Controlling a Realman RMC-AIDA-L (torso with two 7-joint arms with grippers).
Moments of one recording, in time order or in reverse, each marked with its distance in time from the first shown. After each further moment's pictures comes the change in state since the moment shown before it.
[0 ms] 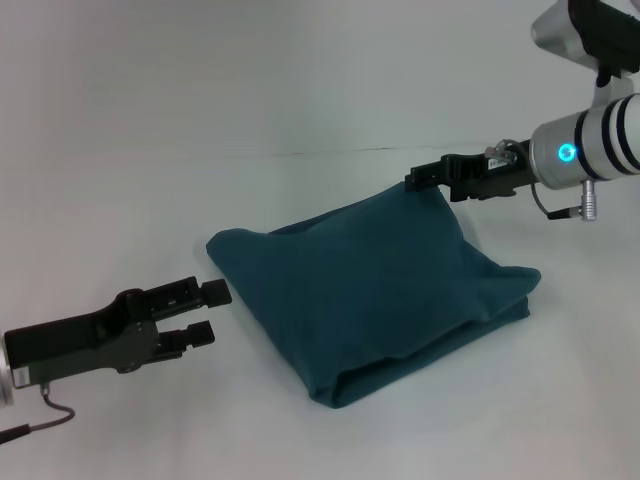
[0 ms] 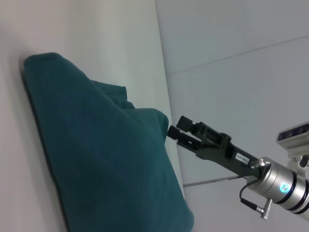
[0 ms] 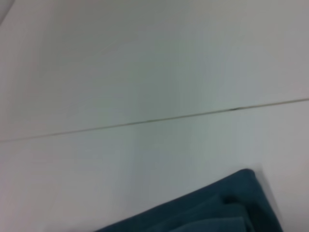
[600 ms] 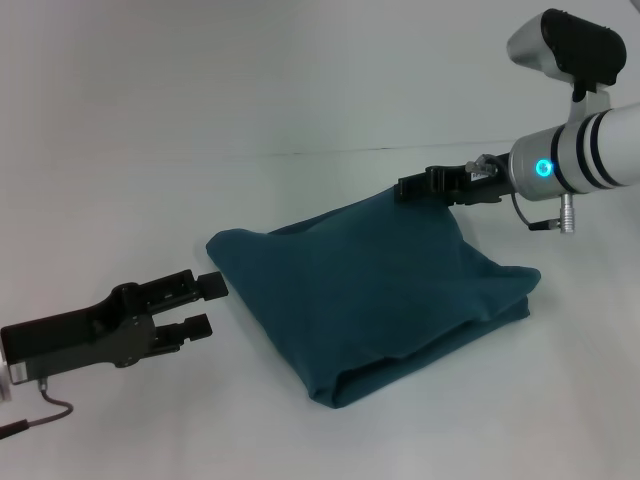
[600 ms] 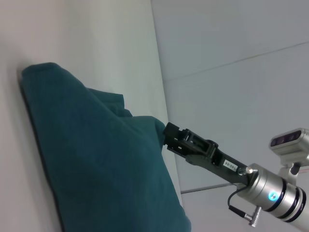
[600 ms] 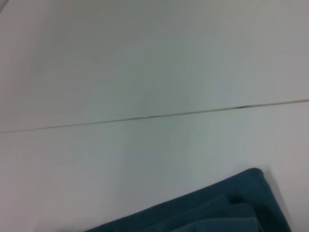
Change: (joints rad) left arm -0.002 0.000 -0.018 -0.003 -0.004 0.000 0.007; right arm -0.002 0.039 -0.040 0.008 0.000 0.082 -0.024
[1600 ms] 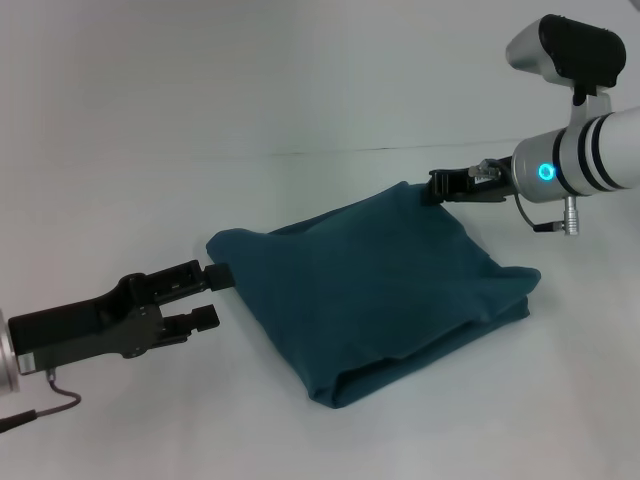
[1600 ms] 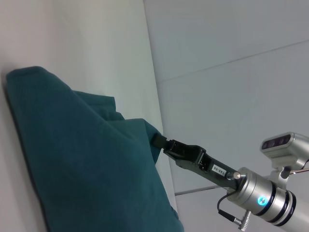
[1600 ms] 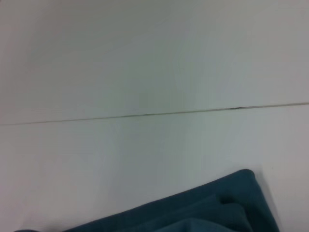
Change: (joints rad) left arm -0.017 -0.003 -0.001 -0.008 -0.010 -0.005 0.003; right arm -0.007 0.001 -0.014 0.002 -0.002 0.020 -0.035
